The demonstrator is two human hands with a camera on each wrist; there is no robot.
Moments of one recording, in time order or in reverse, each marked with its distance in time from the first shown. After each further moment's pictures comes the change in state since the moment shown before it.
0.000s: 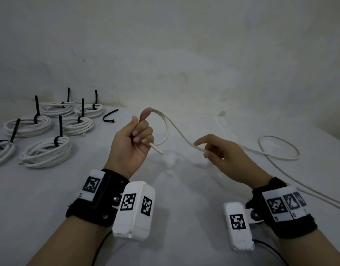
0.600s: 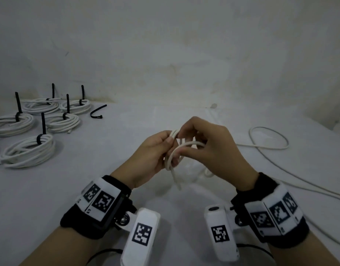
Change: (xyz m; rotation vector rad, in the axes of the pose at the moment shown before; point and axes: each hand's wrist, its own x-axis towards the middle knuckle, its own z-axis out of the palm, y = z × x) left_hand -0.020 -0.048 0.017 0.846 -0.207 -0.192; right_hand -0.004 -0.053 0.000 0.063 0.184 -0.198
